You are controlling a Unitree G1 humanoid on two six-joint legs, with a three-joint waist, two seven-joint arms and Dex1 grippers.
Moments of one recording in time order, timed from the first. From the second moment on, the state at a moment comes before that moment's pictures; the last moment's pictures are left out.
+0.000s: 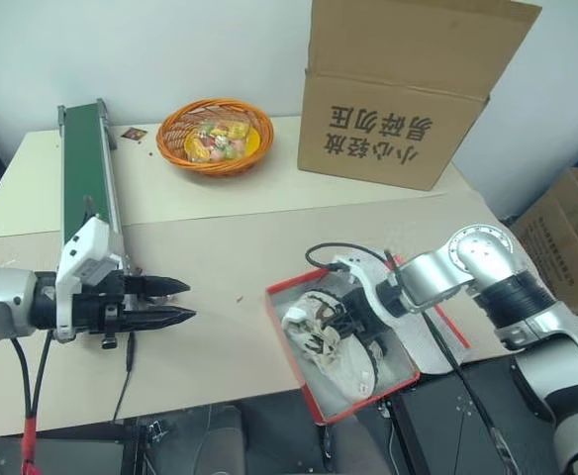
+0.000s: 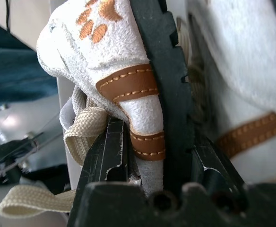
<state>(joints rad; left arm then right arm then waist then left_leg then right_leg) -0.06 1.11 0.40 -0.46 -0.81 0.81 -1.17 -0.89 -0.66 0.51 0.23 1.95 1.46 -0.46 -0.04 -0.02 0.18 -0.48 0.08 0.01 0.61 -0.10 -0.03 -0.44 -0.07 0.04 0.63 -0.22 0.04</state>
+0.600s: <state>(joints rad) -0.15 1.10 0.36 -0.44 -0.81 0.81 -1.11 -0.89 -0.46 0.37 0.16 1.48 1.40 -0.49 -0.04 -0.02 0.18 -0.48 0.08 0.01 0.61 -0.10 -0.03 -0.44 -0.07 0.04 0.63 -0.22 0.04</state>
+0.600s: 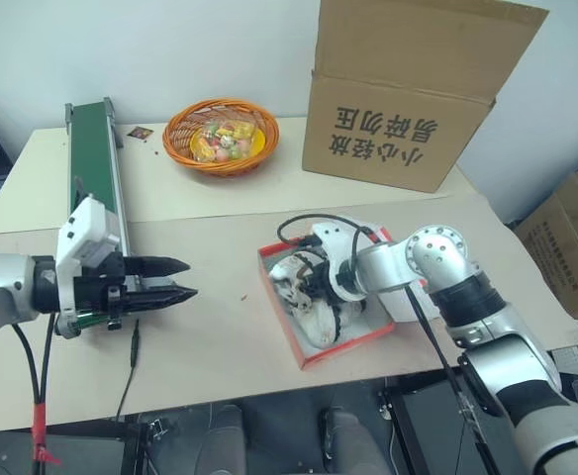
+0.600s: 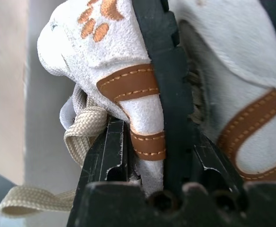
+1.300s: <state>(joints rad) -0.19 1.09 0.33 -0.42 -0.80 0.81 -1.07 -1.06 -0.34 0.17 0.21 1.03 1.49 -0.14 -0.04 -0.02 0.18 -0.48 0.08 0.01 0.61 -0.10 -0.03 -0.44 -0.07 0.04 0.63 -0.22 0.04</state>
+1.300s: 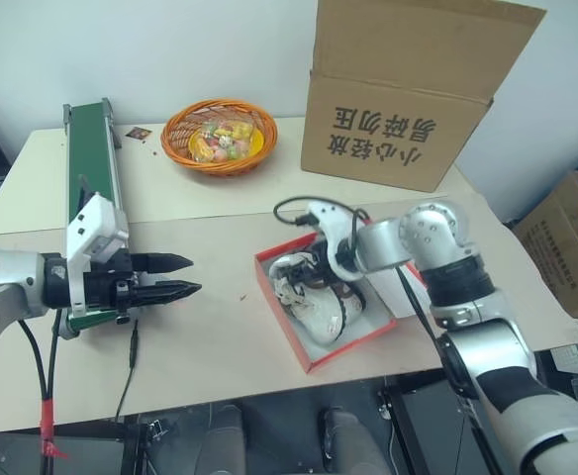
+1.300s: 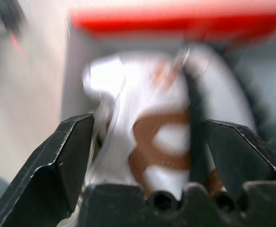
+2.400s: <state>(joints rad) -0.15 0.91 0.16 -0.57 -0.77 0.81 -0.91 -0.46 -0.81 -0.46 -0.42 0.87 1.50 0.25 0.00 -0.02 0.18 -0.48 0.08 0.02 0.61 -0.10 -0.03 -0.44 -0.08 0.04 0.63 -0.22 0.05</state>
